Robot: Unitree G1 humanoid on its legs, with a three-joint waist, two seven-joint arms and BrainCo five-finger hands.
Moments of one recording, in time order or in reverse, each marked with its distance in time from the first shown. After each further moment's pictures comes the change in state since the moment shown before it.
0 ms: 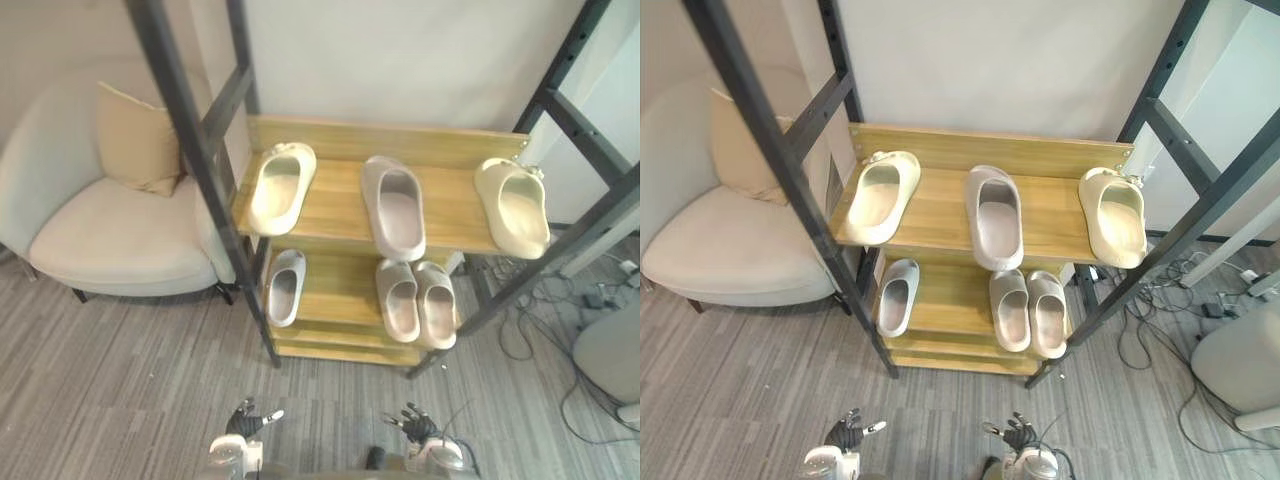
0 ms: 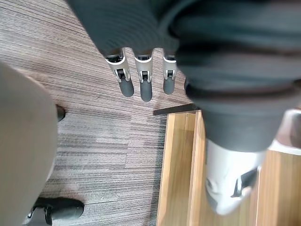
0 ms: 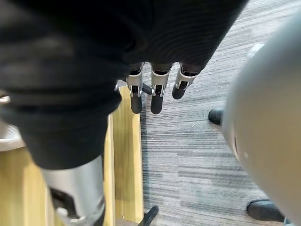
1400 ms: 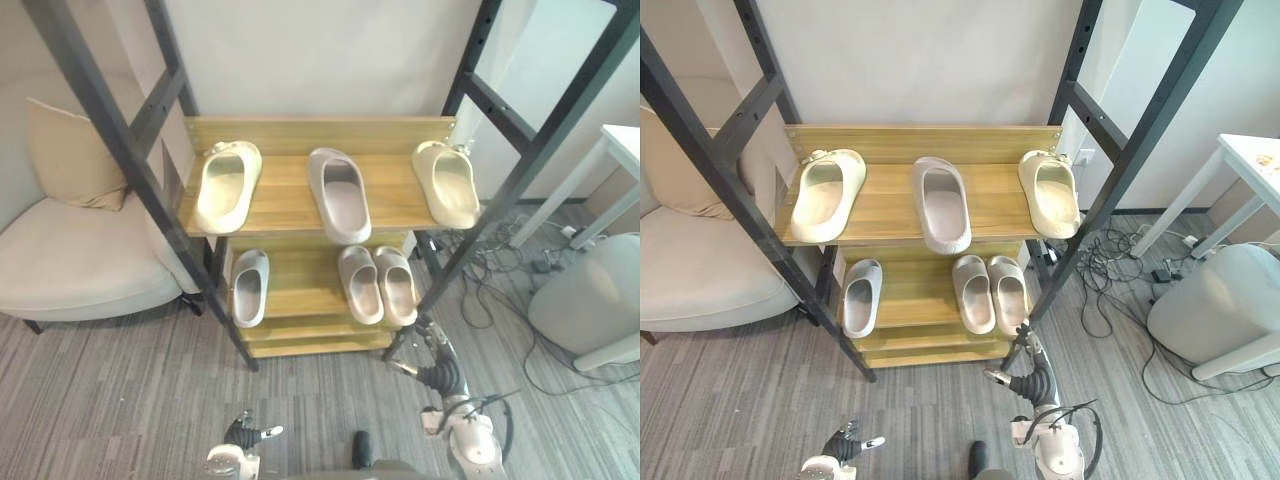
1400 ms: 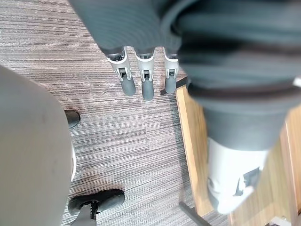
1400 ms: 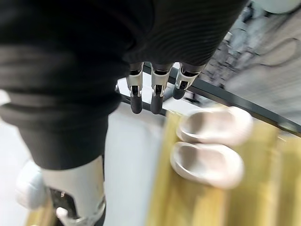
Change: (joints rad) left arm 0.015 0.066 -0.134 0.014 0.025 -0.003 0.014; right arm 0.321 -0.006 0.095 -1.224 -0.308 -0.066 -0.086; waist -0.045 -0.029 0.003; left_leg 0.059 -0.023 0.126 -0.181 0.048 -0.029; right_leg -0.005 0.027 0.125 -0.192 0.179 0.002
